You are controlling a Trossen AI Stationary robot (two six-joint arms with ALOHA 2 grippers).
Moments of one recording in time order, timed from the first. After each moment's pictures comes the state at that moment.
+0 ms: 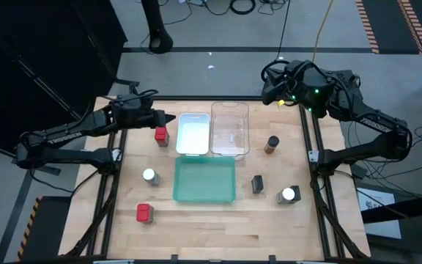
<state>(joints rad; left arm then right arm) 0.39 0.91 0.84 -0.36 0.02 -0.93 -0.29 1.14 1.43 -0.50 0.60 0.17</state>
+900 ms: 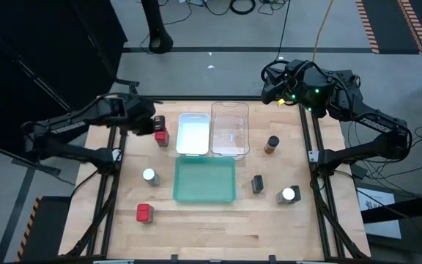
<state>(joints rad) 0.35 1.12 1.18 -1.22 -0.05 -1.20 -0.29 1.14 1.43 -0.48 0.60 0.19</state>
